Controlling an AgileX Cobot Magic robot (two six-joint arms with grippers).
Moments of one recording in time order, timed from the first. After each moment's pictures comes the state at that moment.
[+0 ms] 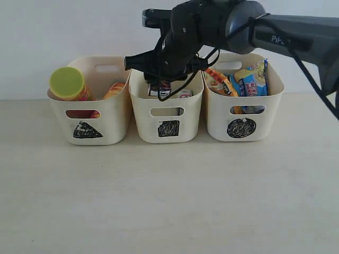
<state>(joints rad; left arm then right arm) 0.07 0.00 0.00 -0.34 0.18 0.43 0.59 2.21 -2.02 -0.13 0.66 0.42</state>
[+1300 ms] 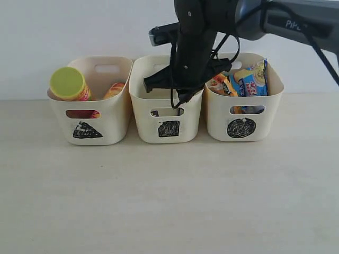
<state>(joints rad) 0.07 0.00 0.00 -0.34 0.18 0.43 0.59 2.15 -2.01 -0.17 1.06 0.25</state>
